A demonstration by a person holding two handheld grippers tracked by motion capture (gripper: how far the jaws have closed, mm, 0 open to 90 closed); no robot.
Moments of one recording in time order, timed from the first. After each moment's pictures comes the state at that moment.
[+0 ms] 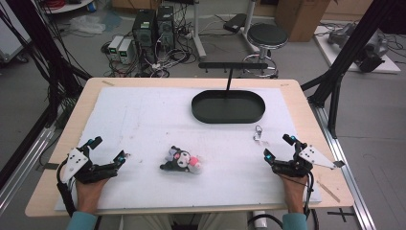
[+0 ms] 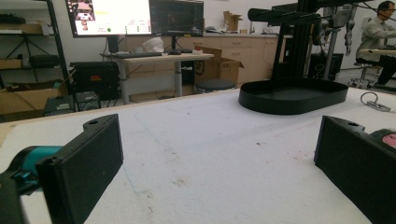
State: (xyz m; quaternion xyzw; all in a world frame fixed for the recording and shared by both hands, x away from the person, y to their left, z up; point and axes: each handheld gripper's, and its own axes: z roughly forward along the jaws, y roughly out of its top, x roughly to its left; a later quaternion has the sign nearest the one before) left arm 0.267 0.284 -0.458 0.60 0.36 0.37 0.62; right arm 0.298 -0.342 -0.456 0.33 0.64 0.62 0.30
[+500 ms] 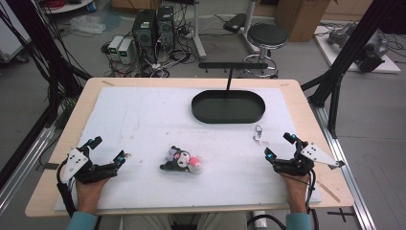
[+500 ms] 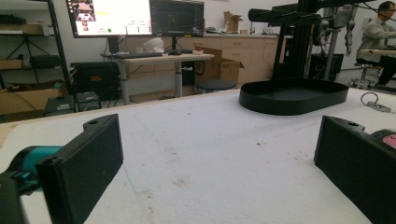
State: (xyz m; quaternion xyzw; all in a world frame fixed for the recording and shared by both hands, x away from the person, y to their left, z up) left arm 0.267 0.284 -0.458 0.60 0.36 0.37 0.62; right arm 0.299 -0.342 -0.446 0.33 0.64 0.63 0.29
